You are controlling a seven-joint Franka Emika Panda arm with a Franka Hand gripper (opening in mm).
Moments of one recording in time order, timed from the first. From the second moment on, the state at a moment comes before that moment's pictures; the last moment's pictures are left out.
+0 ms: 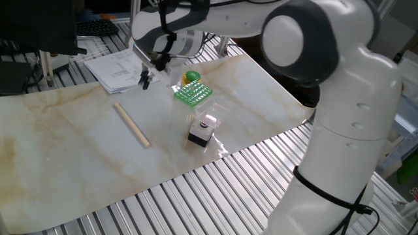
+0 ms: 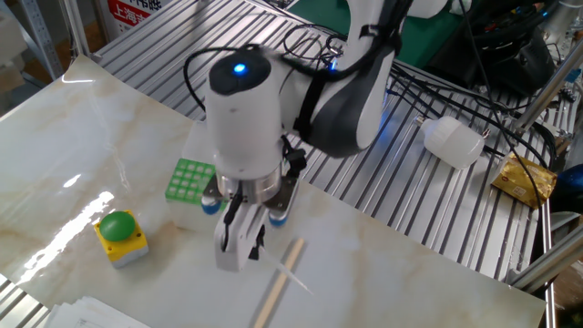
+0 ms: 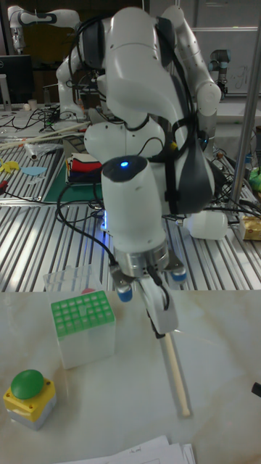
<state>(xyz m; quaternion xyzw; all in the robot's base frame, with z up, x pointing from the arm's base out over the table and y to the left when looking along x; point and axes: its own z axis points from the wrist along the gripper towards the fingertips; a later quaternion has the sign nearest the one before) 0.616 0.059 0.203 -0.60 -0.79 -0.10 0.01</state>
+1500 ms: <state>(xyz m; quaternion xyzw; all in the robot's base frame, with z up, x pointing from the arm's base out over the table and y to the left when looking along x) 0.592 0.028 0.259 -0.56 -0.82 -0.07 -0.04</state>
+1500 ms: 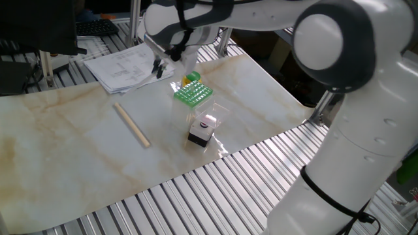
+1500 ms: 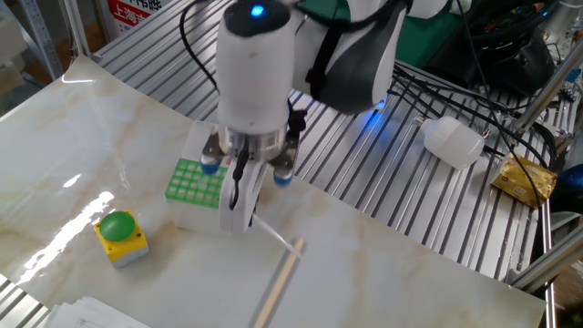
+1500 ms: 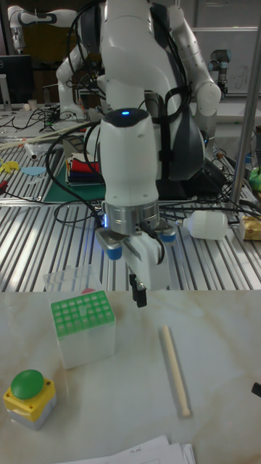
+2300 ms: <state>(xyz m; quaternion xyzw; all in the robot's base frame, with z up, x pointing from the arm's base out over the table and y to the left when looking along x) 0.584 0.017 0.274 -0.56 -0.83 -0.05 -0.07</state>
